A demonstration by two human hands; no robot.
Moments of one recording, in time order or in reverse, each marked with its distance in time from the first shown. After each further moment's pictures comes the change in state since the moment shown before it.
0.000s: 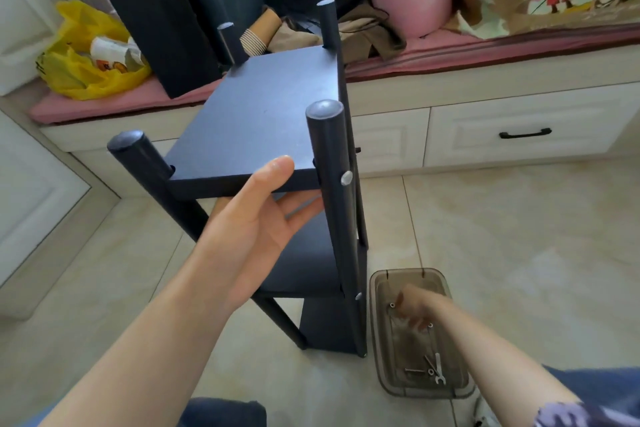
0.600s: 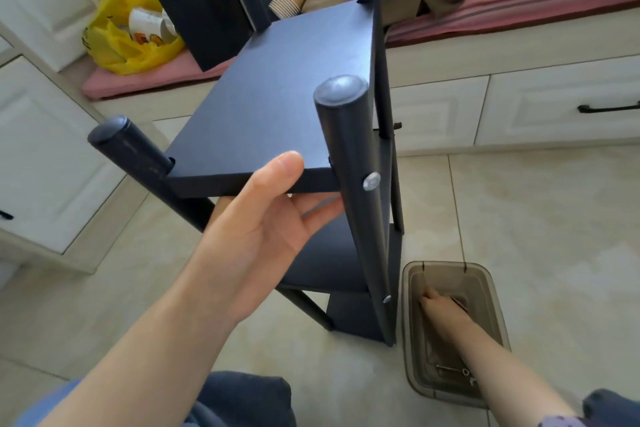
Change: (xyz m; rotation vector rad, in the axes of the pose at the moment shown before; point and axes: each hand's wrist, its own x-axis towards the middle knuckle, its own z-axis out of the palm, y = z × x) left_hand -0.001 0.001 0.001 -0.024 0.041 -0.020; right_hand 0.064 0.027 0.061 -0.069 0.232 -0.285
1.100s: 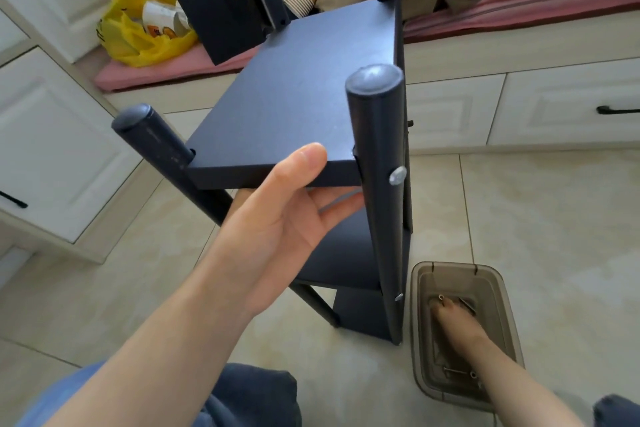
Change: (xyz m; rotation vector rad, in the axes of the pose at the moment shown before) left_hand 0.001 0.000 -0.001 0.006 0.005 0.006; right_hand -0.013 0.009 0.010 -0.232 -0.026 -0.043
